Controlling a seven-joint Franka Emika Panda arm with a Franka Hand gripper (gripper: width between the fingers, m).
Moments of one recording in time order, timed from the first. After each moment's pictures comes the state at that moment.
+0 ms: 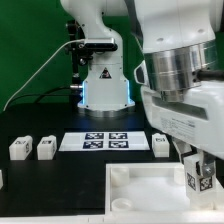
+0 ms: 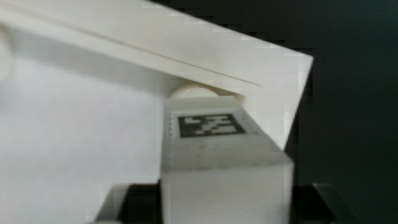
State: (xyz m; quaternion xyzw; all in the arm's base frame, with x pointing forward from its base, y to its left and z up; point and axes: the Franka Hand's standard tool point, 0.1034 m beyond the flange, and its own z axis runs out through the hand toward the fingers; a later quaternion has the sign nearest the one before) arm 0.635 0.107 0.083 -0.76 0.64 0.03 0.09
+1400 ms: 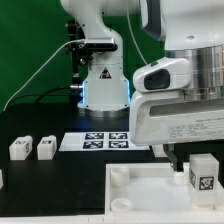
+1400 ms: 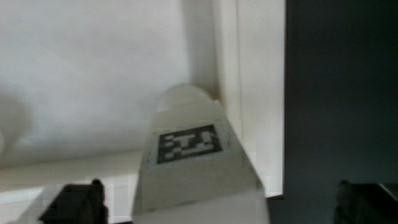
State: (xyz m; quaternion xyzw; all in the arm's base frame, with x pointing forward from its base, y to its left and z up) arm 0.630 0.123 0.082 -1.00 0.05 -0.02 0.06
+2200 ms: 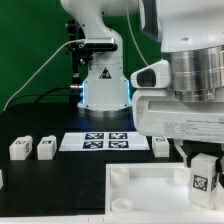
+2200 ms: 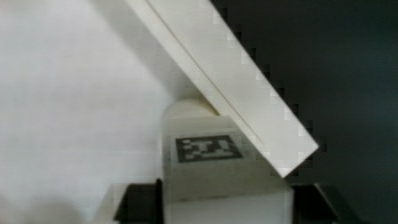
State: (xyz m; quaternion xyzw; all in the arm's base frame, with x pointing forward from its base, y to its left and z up) arm 0.632 0.122 0.081 -0.89 0.44 0.01 0.08
